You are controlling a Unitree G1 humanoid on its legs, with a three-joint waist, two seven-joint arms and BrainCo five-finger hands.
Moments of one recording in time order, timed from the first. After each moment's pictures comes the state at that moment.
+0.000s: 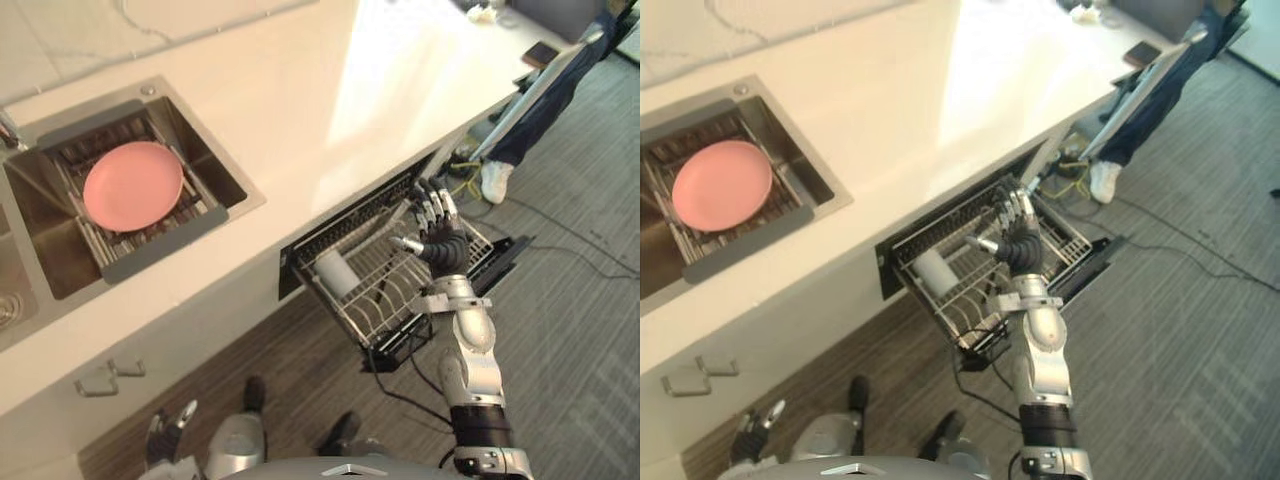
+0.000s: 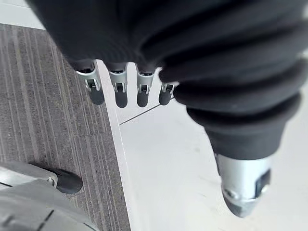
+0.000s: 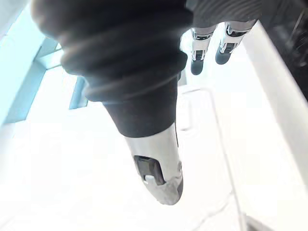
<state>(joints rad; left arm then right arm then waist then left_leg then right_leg) 0.31 0.07 0.15 0.86 -0.31 -0.29 0.14 -0.11 -0.11 -0.10 -0.07 0.37 -0.28 0.23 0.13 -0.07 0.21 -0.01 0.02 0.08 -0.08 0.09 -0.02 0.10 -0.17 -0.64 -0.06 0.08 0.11</state>
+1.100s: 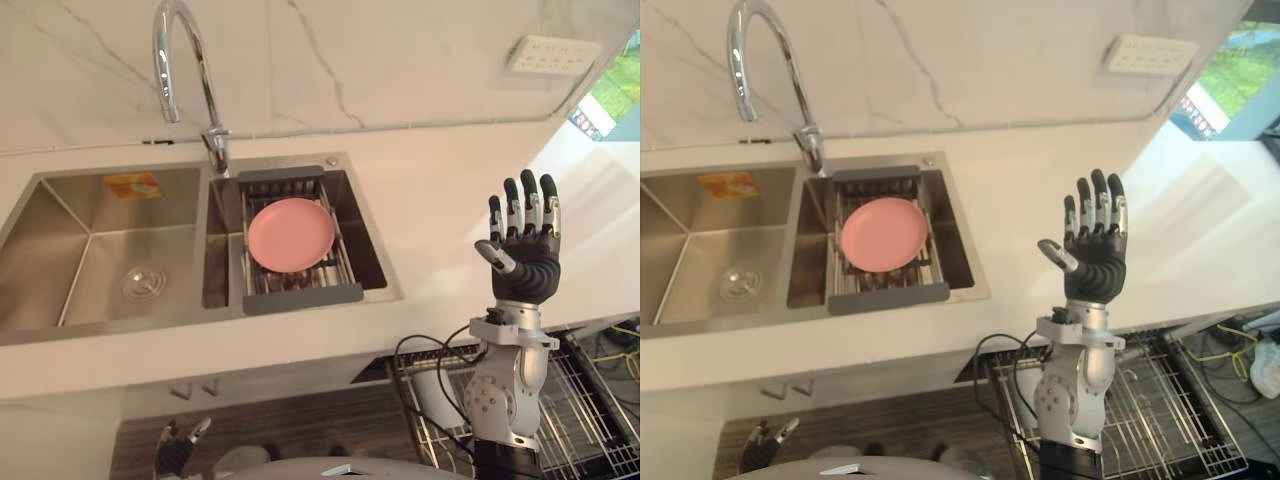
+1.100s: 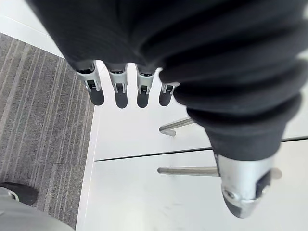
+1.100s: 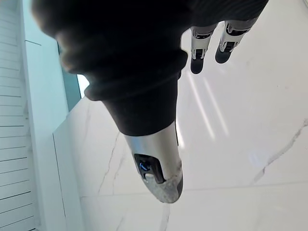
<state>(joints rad) 0.31 0.07 0.12 0.89 -0.11 -0.30 0.15 0.06 -0.09 -0.25 -0.29 0.63 -0.37 0.23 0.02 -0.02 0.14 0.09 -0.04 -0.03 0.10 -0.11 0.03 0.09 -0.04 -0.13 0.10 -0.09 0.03</state>
